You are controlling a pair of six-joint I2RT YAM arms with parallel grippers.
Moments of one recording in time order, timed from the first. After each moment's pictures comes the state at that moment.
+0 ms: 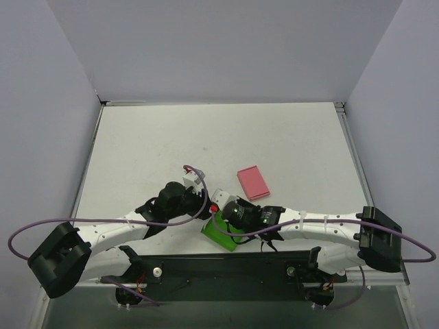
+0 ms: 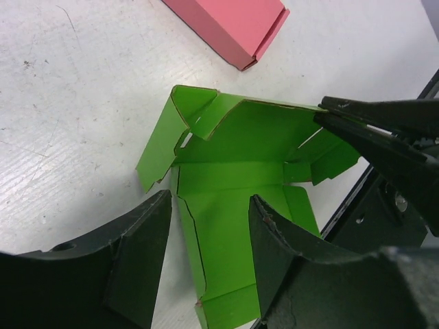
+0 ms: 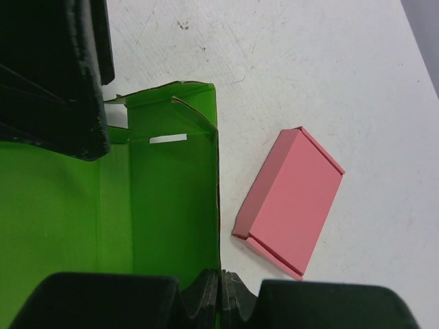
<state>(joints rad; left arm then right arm) -0.79 1.16 0.41 0.28 0.16 -0.50 1.21 1.32 0.74 -0.37 0.64 -0.10</state>
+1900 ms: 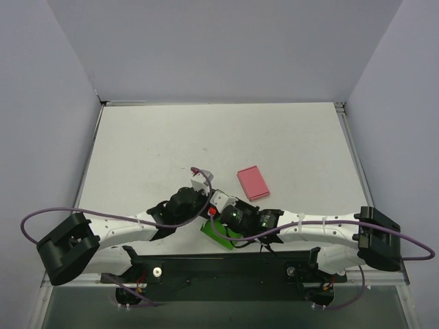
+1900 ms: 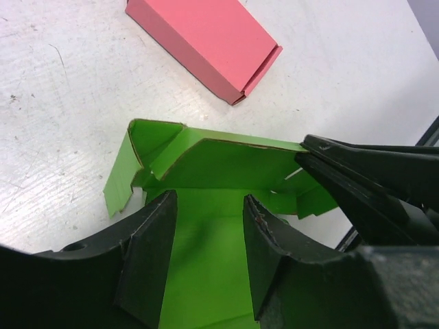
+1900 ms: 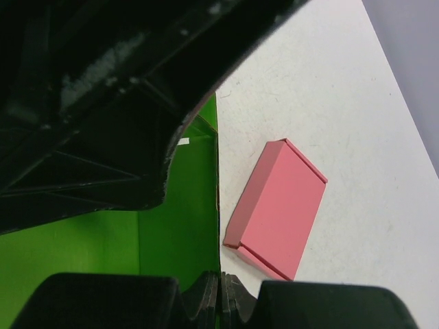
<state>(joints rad) -0.95 1.28 0.44 0.43 -0.08 -0.57 1.25 1.33 0.73 -0.33 0.73 -0.10</state>
